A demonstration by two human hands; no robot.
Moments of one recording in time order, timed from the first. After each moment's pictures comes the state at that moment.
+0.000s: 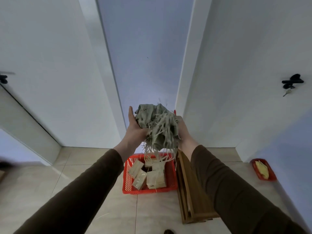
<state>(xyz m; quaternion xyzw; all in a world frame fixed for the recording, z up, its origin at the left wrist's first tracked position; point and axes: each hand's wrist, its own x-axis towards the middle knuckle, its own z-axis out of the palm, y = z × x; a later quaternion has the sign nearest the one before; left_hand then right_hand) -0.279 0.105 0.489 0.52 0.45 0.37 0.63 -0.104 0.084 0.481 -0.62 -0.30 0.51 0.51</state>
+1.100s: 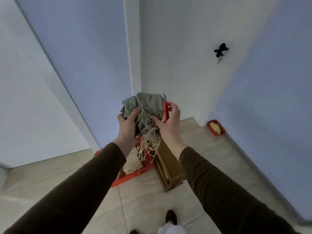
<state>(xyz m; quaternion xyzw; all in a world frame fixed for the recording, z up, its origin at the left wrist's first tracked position) -0.198 0.028 0.456 0.31 0.41 0.38 0.77 -0.082 -0.059 0.456 -0.73 -0.34 0.18 0.56</state>
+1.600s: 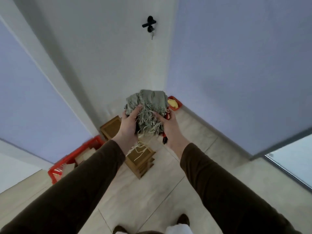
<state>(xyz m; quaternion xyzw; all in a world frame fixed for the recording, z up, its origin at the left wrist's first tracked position) -0.014 -0.135 0.430 0.36 0.36 0.18 0.84 0.067 -0.254 0.411 -0.62 -0.01 0.31 0.72</state>
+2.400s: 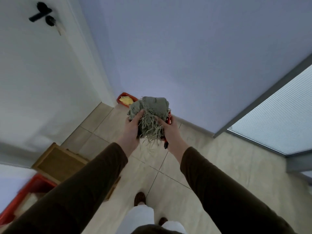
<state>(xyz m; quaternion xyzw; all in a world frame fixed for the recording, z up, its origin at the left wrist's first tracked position) 0.289 -0.323 0.359 0.45 0.33 -0.01 0.83 0.316 -0.461 0.352 -0.61 0.17 0.21 0.74</state>
